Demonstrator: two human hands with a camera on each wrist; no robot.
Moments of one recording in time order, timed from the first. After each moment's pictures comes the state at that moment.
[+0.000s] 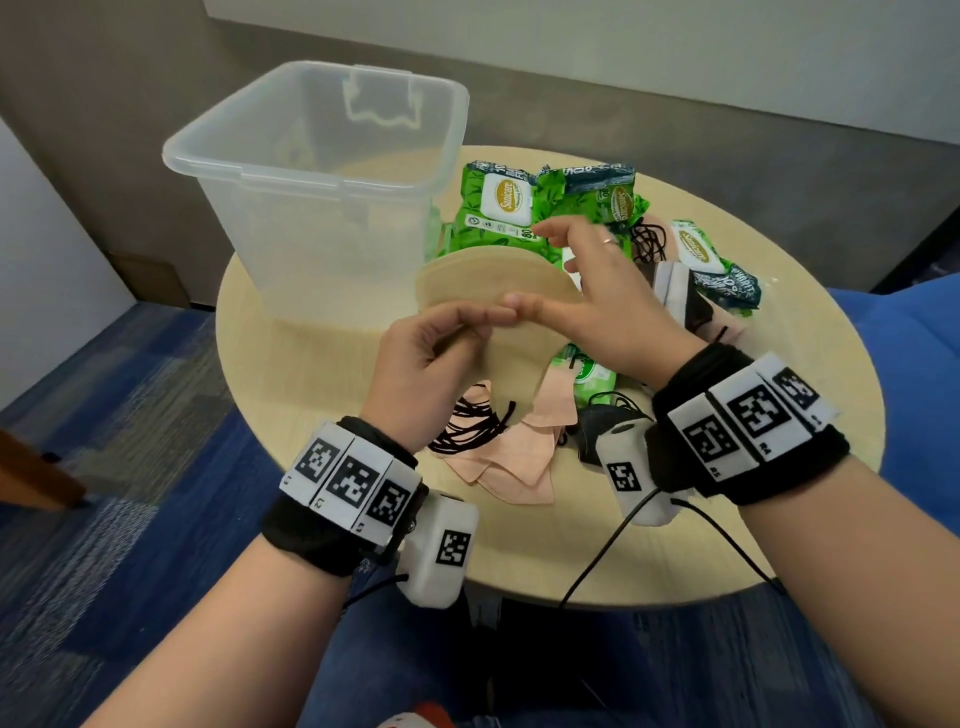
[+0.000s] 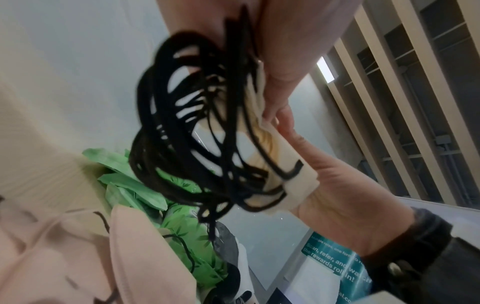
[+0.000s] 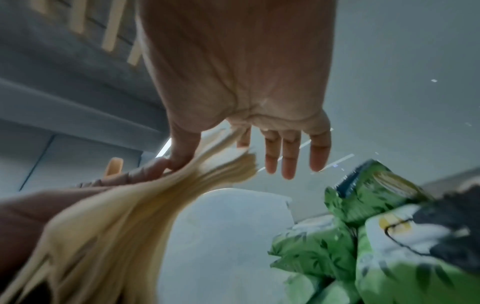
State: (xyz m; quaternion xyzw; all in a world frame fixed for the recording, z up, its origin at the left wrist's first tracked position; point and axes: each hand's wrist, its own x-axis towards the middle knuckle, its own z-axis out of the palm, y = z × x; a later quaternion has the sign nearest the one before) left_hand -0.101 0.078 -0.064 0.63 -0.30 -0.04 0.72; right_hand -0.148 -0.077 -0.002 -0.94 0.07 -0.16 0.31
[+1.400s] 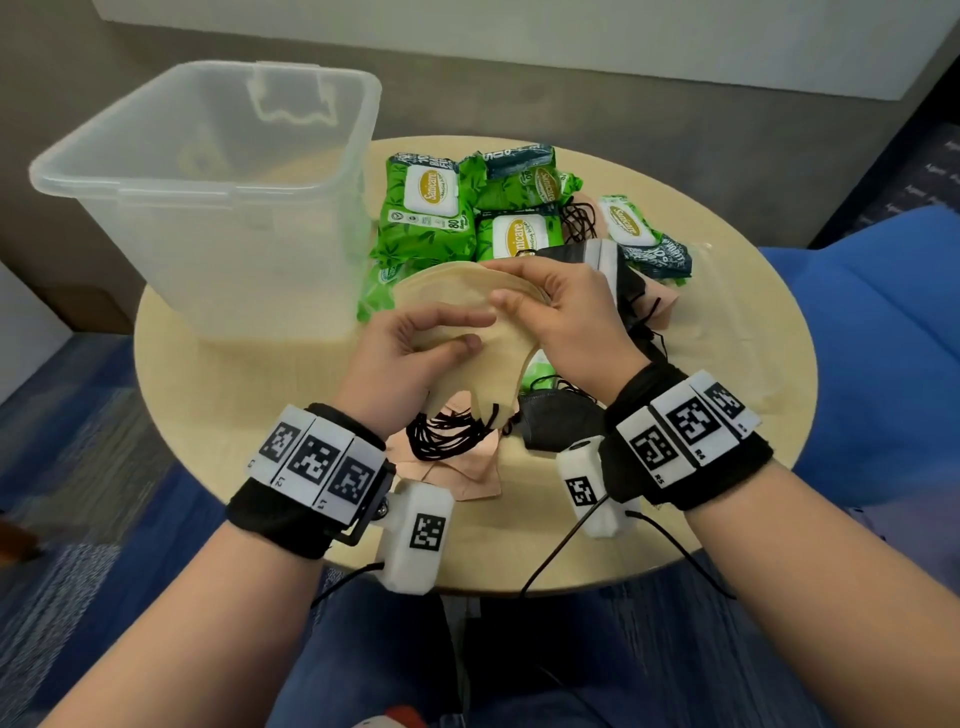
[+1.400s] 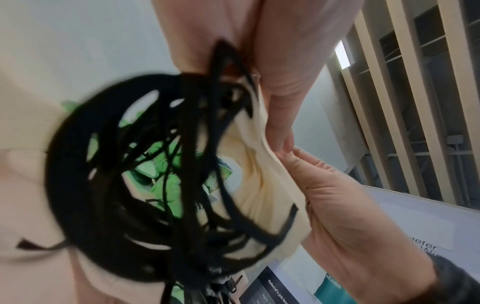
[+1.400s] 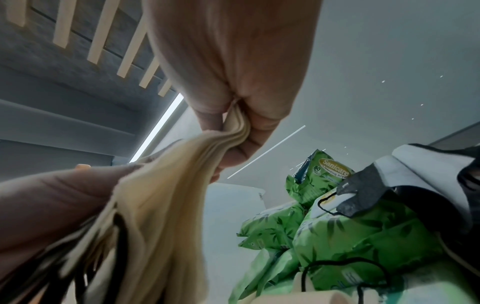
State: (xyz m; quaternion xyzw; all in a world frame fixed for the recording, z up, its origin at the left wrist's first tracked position) left_hand -0.108 0.045 -0.054 0.65 -0.33 -0.15 0.67; right_hand -0.167 -0.104 -0.033 -0.84 0.06 -0.26 0.47
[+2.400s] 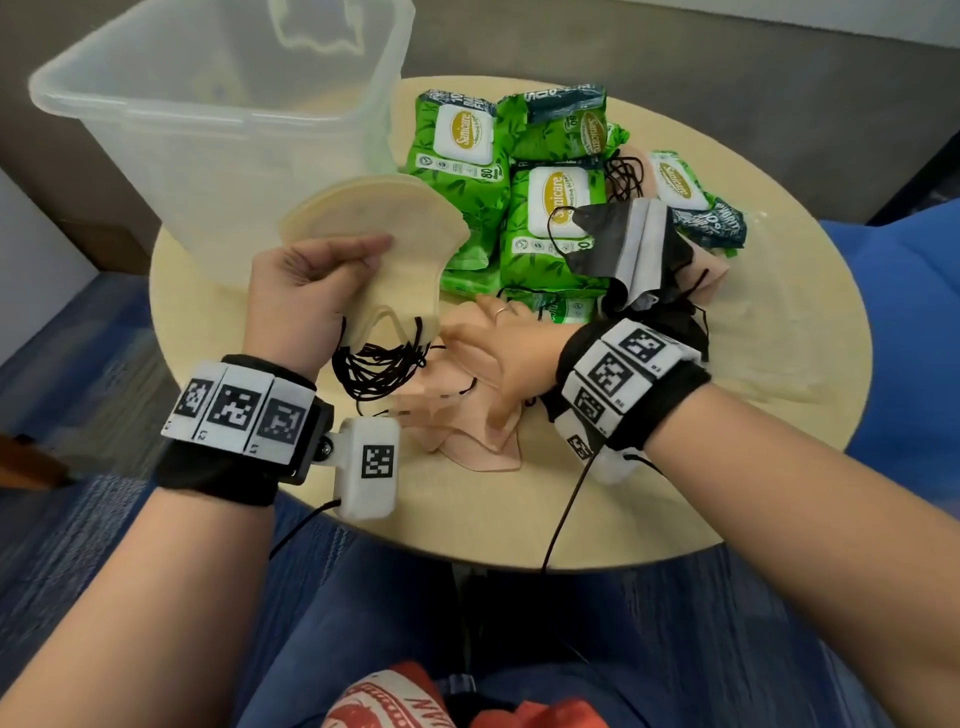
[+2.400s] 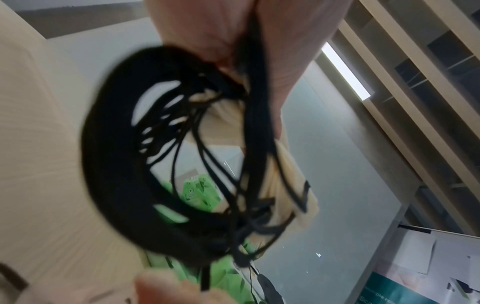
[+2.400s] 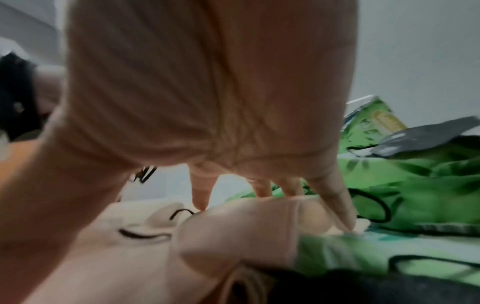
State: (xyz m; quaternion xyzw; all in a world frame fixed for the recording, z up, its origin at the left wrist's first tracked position) left_hand -0.063 0.088 -0.063 0.69 -0.19 -0.02 0.70; right_hand -0.126 -0.084 -0.072 -0.96 0.03 0.26 0.04
